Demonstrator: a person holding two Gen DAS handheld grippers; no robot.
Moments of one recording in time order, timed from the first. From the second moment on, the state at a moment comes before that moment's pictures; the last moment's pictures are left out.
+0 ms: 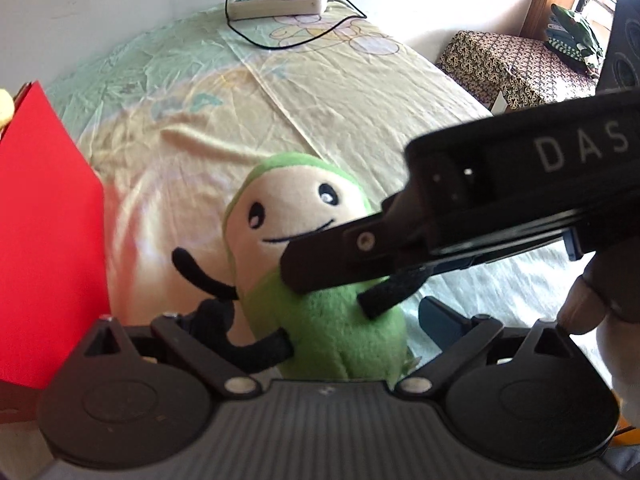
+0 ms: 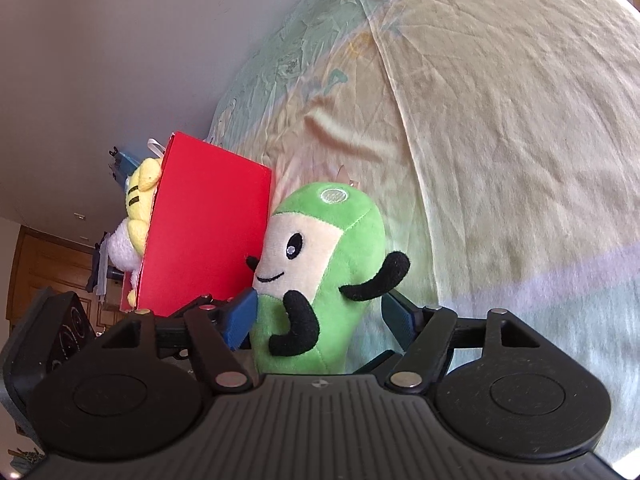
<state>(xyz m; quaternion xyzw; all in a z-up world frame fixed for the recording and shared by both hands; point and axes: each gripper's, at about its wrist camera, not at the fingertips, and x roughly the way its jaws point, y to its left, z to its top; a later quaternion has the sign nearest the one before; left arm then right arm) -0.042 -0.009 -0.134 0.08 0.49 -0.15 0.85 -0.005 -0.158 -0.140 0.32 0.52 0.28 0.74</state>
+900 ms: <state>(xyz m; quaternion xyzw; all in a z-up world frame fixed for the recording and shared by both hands) -0.040 -0.002 -0.124 0.06 0.51 -0.13 0.85 -0.005 -0.150 -0.131 0.32 0.54 0.29 0.73</state>
